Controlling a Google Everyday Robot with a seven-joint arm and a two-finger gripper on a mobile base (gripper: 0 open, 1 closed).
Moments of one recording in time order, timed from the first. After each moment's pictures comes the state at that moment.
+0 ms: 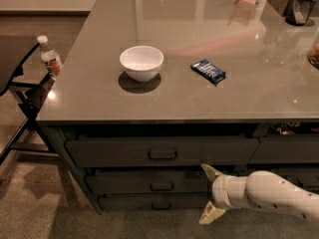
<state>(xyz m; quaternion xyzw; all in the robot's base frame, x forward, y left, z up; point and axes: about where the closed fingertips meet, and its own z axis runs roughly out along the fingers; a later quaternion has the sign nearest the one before) 0.447 -0.155 0.518 -0.64 0.69 0.05 0.32</state>
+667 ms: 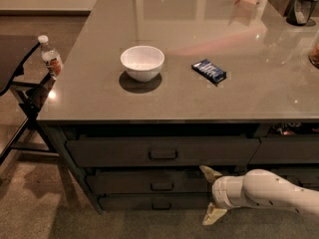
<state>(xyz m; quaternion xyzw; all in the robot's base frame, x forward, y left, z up) 0.449 -0.161 0.496 -0.68 0.67 0.05 0.30</state>
